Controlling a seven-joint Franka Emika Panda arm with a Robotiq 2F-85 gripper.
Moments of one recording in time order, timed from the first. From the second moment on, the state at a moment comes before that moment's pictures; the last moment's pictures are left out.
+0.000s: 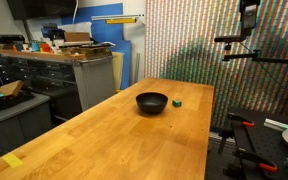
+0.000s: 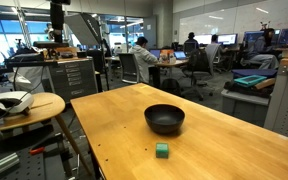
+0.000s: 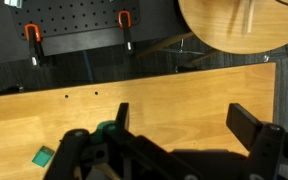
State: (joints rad) arm 0.12 -0.73 0.15 -2.55 0.27 1.72 0.29
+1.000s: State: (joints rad) arm 0.13 -0.74 0.20 -2.54 0.37 1.91 0.31
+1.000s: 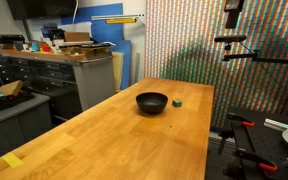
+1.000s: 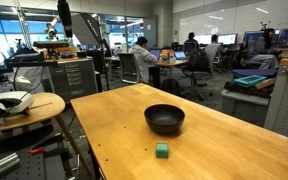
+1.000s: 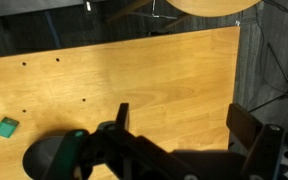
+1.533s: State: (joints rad) arm 0.13 -0.74 0.22 -2.53 0.37 1.91 0.33
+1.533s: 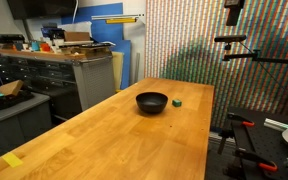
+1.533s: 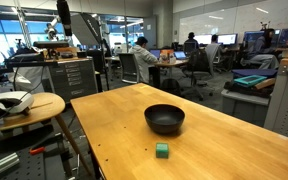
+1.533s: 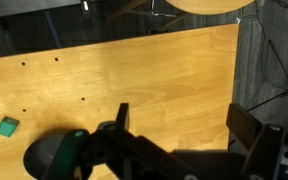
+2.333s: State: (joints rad) arm 0.12 -0.74 0.22 -2.56 0.29 1.91 0.31
